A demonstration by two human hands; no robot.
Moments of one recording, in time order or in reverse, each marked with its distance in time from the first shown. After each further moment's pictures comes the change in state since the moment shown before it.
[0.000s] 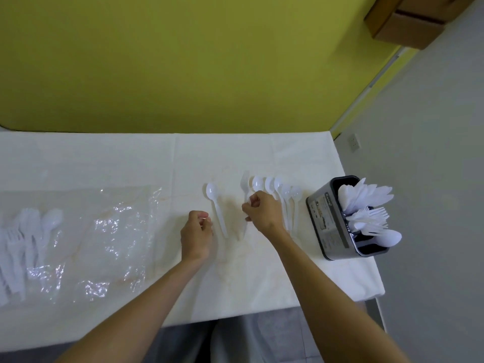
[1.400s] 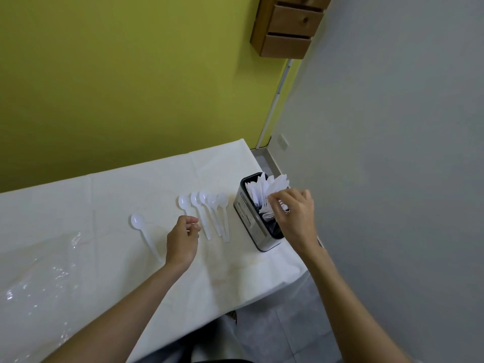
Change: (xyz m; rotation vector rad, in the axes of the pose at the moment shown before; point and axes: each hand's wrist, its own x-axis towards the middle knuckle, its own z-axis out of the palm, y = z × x) left_hand -0.051 0.078 0.085 0.103 -0.258 0.230; right_hand -0.076 0.085 -0.191 -0.303 0.729 -0.436
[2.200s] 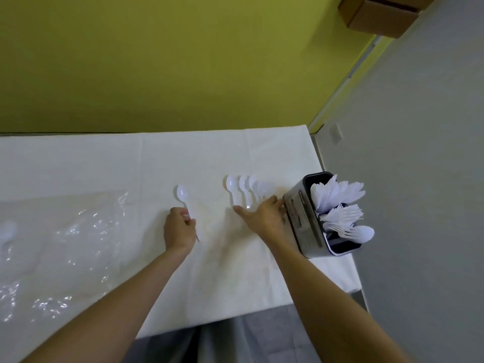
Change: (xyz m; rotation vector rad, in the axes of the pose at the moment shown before) left_hand 0.044 -0.085 -0.055 0.110 0.263 -0.296; right_hand -0.007 -0.071 0.175 -0.235 -0.719 0.473
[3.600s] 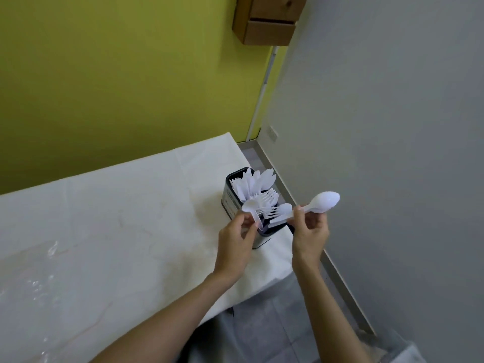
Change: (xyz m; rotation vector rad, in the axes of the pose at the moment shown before) left_hand -0.178 0.123 0.090 -0.298 -0.440 0.642; right_hand -0.078 0.157 -0.108 1.356 0.746 0.074
